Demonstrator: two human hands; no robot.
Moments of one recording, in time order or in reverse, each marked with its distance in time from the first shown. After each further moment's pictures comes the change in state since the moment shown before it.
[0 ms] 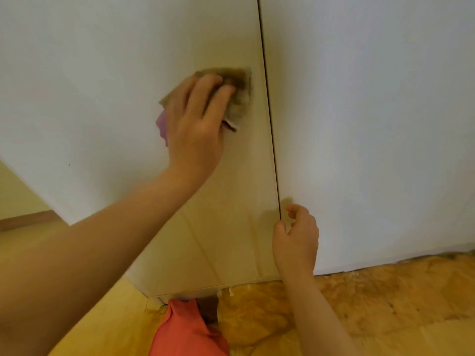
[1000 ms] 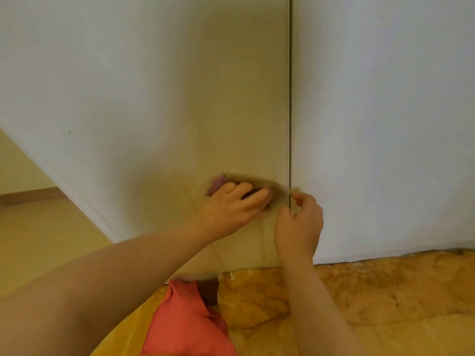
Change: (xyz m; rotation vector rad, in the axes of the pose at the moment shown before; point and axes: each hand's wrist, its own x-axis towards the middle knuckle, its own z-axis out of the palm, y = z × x) left_hand -0.146 0.045 0.005 -0.041 -0.341 0.435; right_hand -0.001 0.003 0.018 0.040 0.052 0.070
